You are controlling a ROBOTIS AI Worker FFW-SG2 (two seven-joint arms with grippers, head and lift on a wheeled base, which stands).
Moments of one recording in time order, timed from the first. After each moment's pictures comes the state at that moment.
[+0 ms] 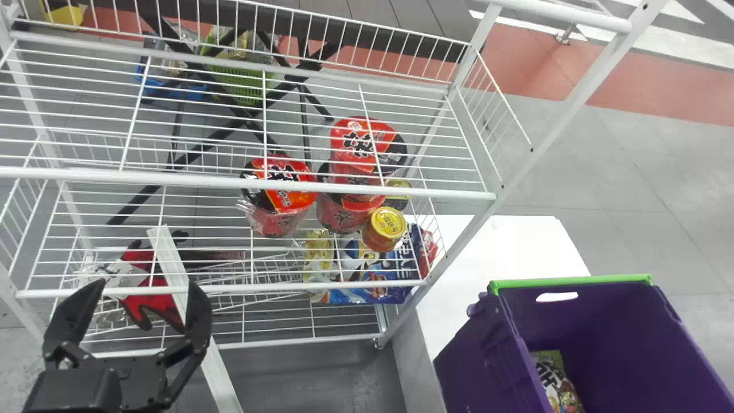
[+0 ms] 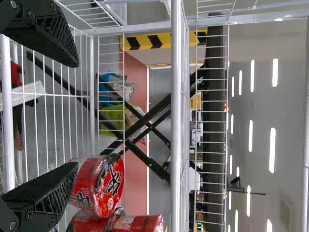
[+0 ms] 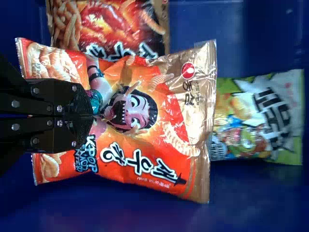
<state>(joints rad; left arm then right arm) 0.57 0.17 -0.43 -1.91 -0.05 -0.11 0.39 0.67 -0.32 -0.86 -1.60 0.52 0.73 1.14</state>
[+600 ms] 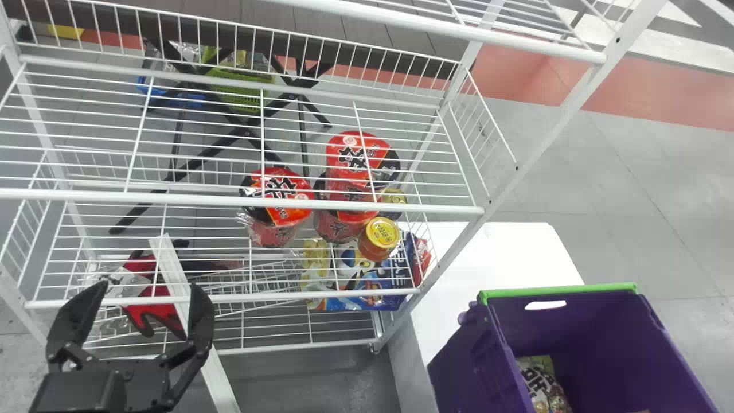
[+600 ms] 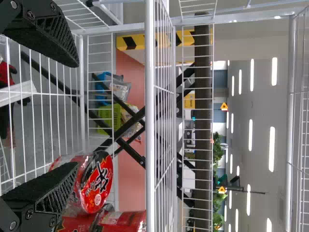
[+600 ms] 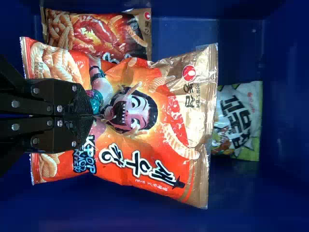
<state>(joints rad) 0.57 0.17 -0.43 -1.91 -0.06 -0.11 0.39 0.67 -0.30 -0.86 -1.67 0.51 0.73 1.13</state>
